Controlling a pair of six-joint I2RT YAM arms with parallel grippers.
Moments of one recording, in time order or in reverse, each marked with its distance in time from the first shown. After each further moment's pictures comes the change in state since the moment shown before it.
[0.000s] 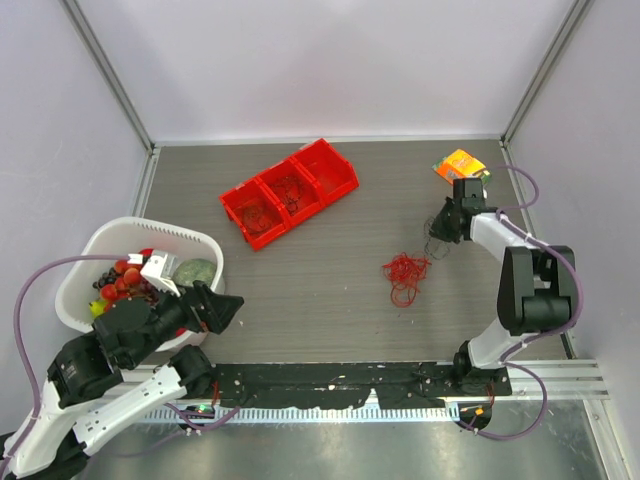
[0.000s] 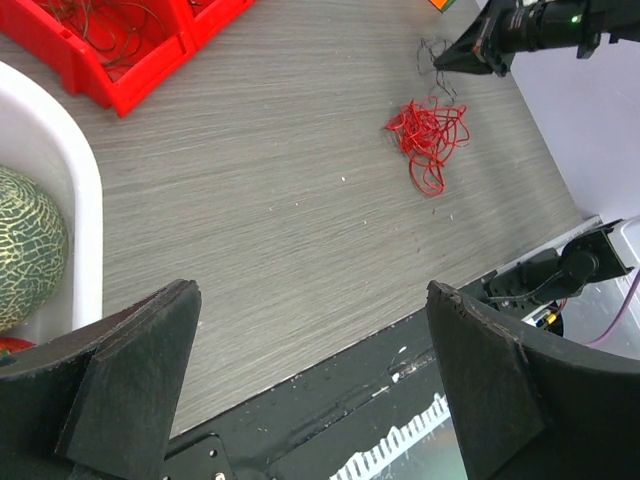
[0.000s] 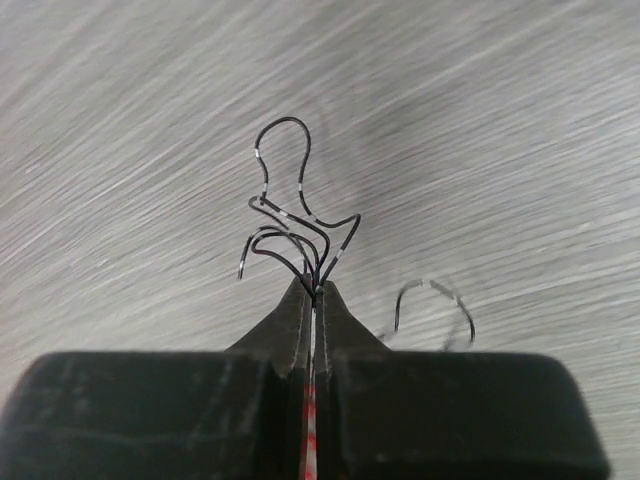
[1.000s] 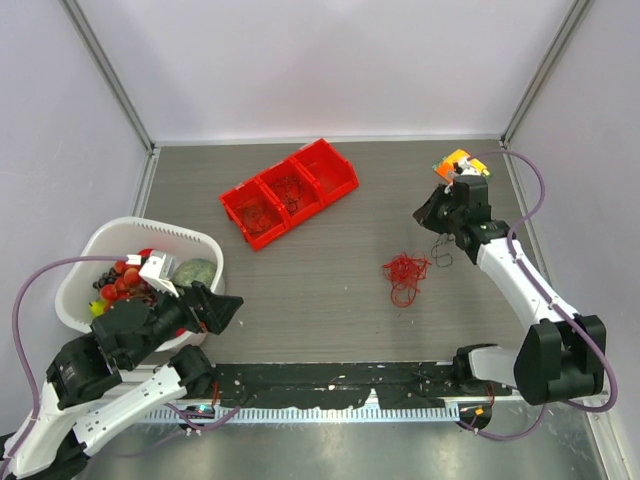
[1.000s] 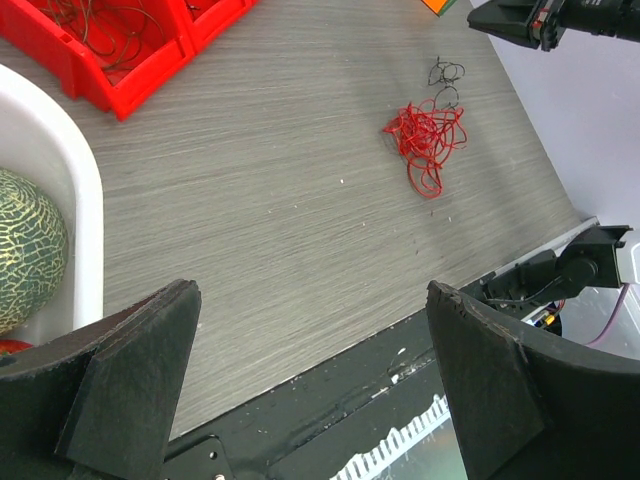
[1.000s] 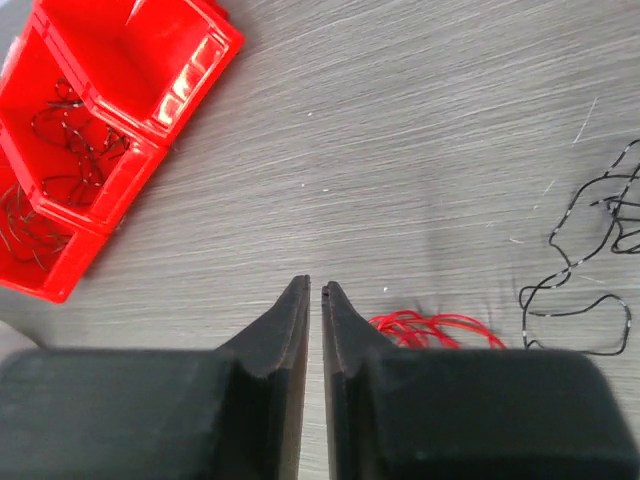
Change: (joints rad) left arm 0.000 -0.005 0.000 0.003 0.003 0.002; right arm 0.146 -0.401 -0.066 0.034 -0.104 -0.045
